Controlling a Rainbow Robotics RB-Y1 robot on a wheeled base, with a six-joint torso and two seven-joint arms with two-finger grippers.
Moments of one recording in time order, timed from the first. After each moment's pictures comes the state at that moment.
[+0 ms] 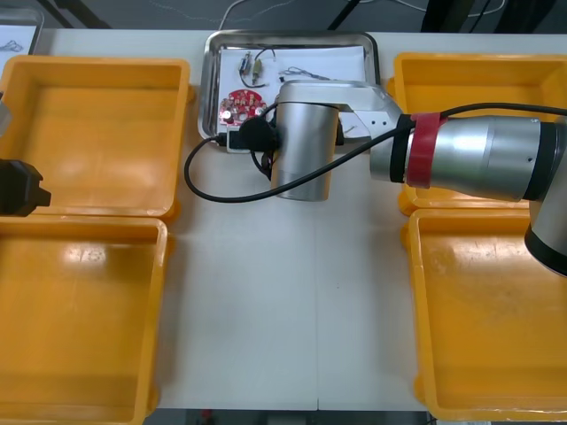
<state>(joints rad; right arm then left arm) -1.36 -0.44 1.34 -1.30 -0.52 1.10 1.63 -0.29 0.66 0.33 -2.14 0.66 1.91 -1.39</state>
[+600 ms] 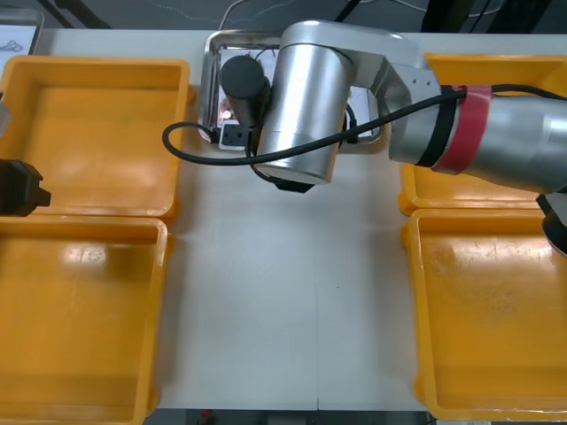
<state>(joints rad) -1.32 -0.52 1.10 -1.64 -0.71 1.50 1.63 -0.29 0.66 0.33 -2.14 0.66 1.91 -1.39</state>
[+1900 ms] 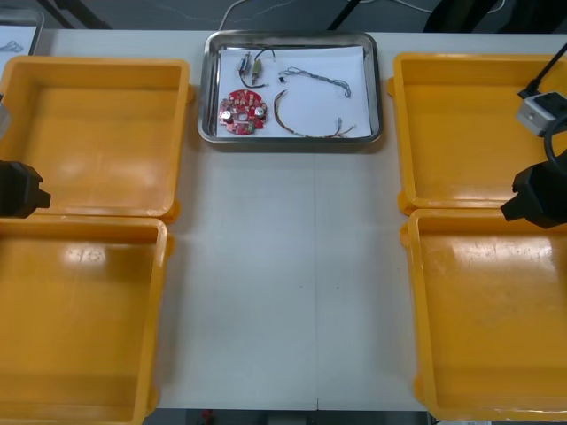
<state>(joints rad) -0.44 -1.00 -0.04 -2.21 -1.11 1.91 1.17 -0.29 0.66 0.33 -2.14 0.66 1.91 -1.39</state>
